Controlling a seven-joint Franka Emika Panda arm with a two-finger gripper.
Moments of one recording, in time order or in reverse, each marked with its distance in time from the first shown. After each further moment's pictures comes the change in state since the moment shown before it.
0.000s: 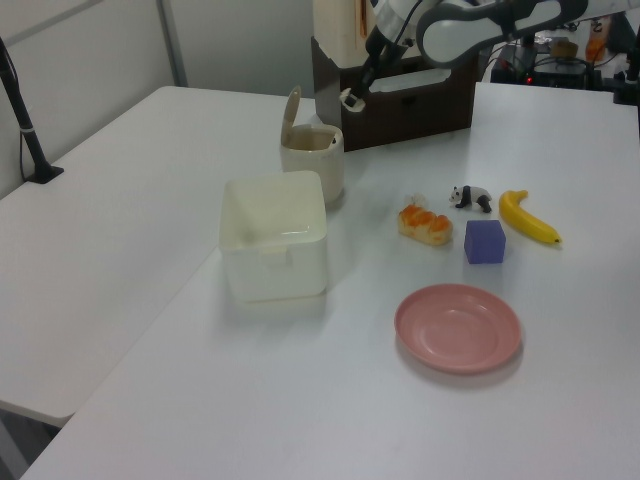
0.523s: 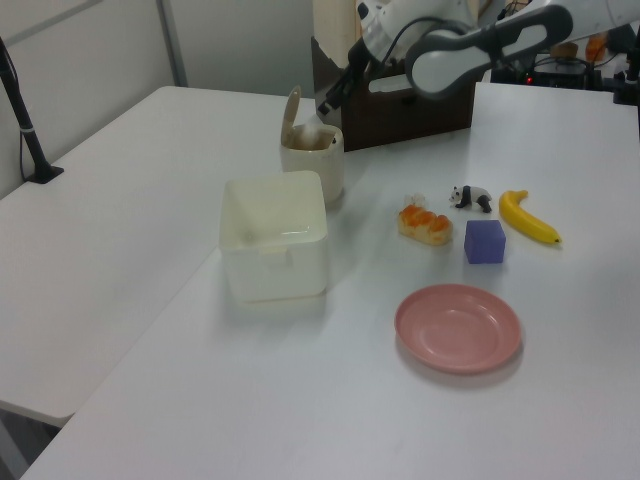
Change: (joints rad) arm 0.047 0.078 0.001 -0.001 0.000 0.234 0.017
